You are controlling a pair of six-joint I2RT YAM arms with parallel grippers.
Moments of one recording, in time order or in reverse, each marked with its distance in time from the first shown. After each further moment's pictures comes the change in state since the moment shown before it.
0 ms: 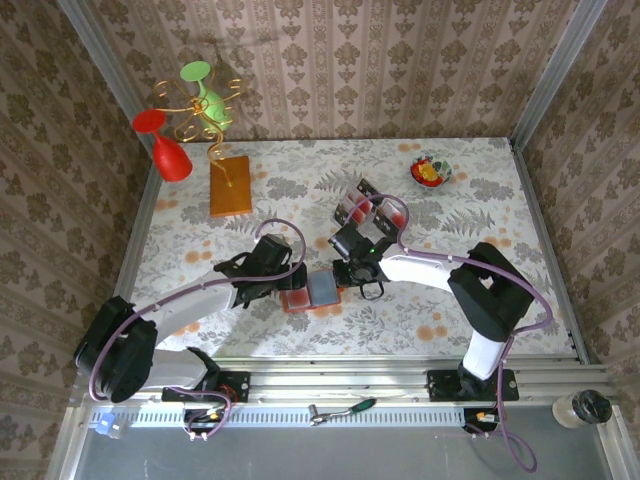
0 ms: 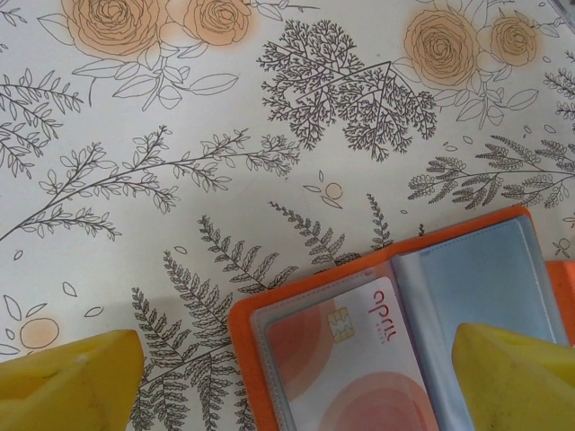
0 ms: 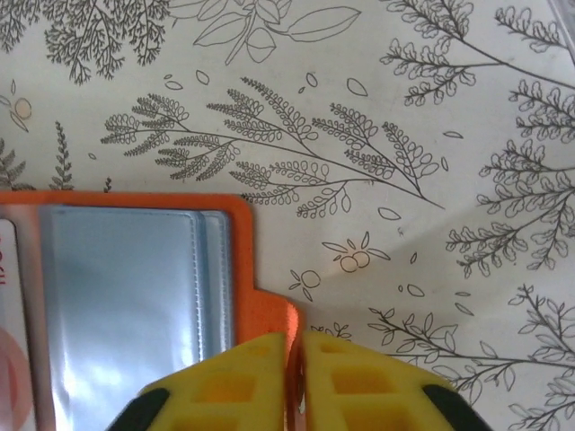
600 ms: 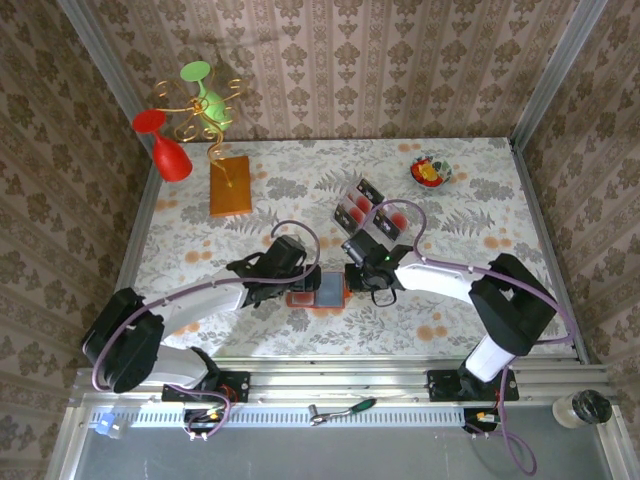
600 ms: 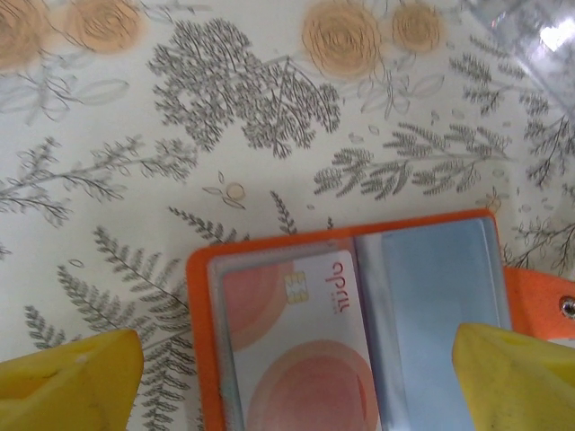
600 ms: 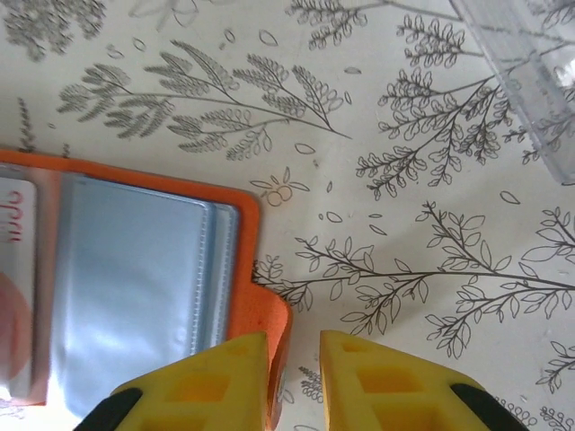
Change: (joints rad) left arm -0.097 0.063 0.052 0.024 0.003 -0.020; right arm -0.011 -0.139 -0.127 0.017 0.010 0.050
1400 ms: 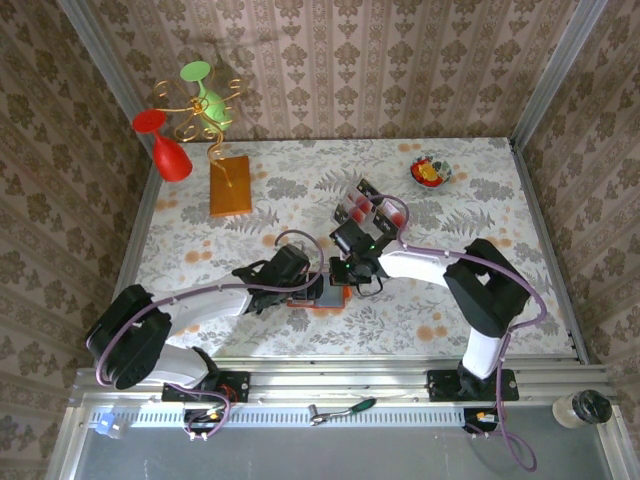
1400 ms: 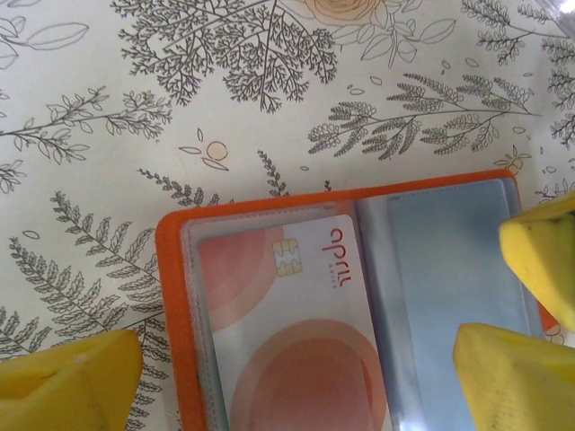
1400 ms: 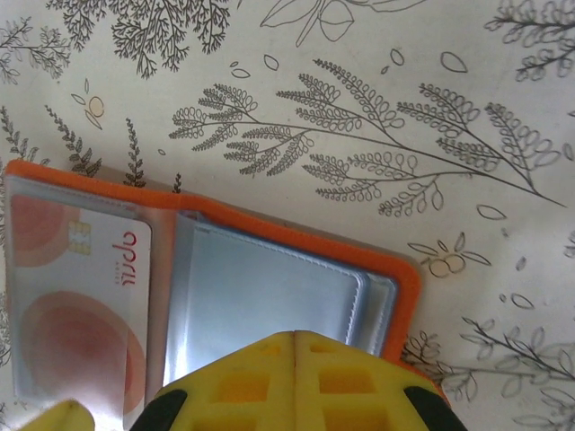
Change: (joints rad) left arm -0.040 0.021 -0.061 0.065 -0.010 -0.017; right arm -0.015 0.177 0.147 0.028 -0.186 0.006
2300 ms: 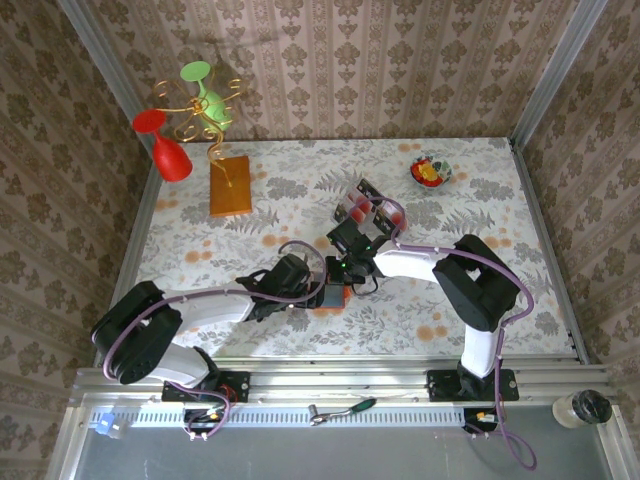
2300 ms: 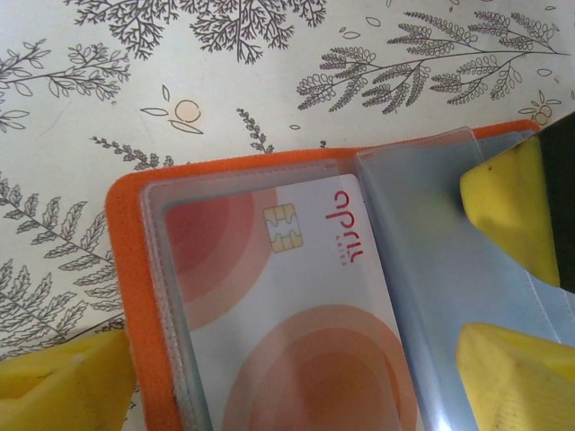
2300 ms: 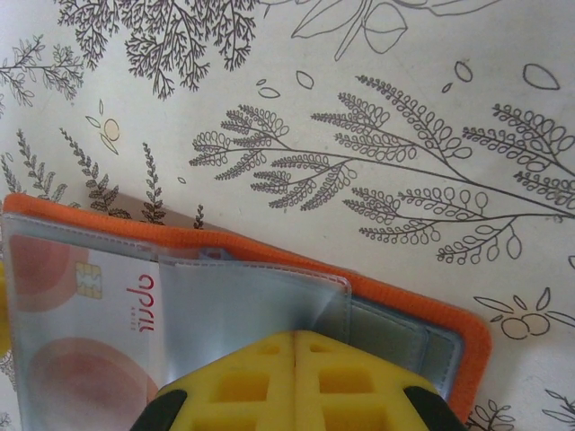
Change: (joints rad) left arm -0.020 0.041 -0.085 0.145 0.003 0.047; right arm 0.002 0.055 0.005 0.087 -0.052 0.047
